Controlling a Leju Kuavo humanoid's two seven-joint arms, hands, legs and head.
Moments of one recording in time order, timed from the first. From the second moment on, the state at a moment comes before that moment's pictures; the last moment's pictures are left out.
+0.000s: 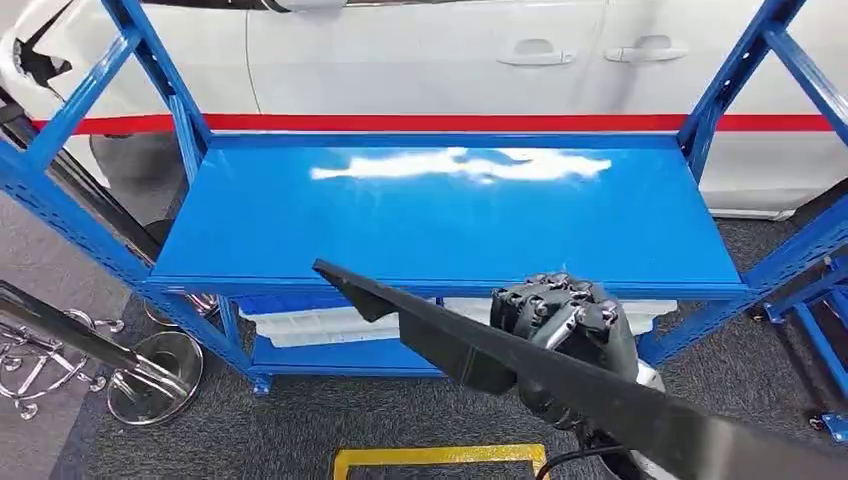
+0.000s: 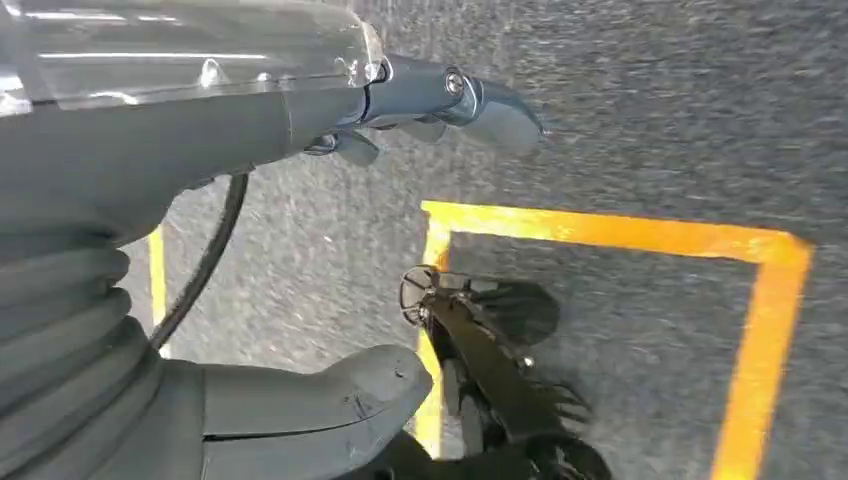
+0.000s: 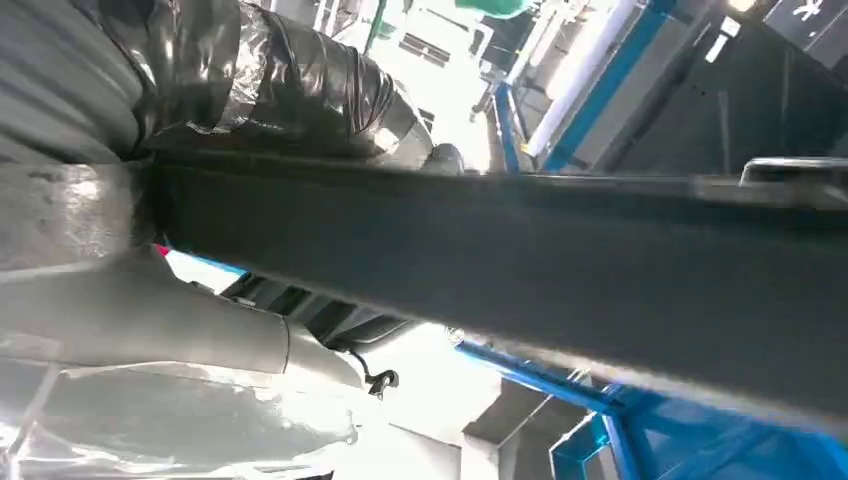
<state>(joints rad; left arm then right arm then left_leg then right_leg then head) -0.05 -0.06 0.95 -0.21 -0.81 0.02 -0.09 -0.19 -0.13 0.38 -2.11 -0.18 0.33 -0.60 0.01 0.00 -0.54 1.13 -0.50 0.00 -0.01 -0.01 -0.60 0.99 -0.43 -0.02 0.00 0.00</state>
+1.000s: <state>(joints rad) -0.05 -0.08 0.91 -0.21 -0.88 0.02 -0.11 -0.15 -0.19 0.38 -2.16 -0.12 0.30 -0.61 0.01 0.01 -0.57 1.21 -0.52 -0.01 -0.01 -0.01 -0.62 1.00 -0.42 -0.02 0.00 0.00</state>
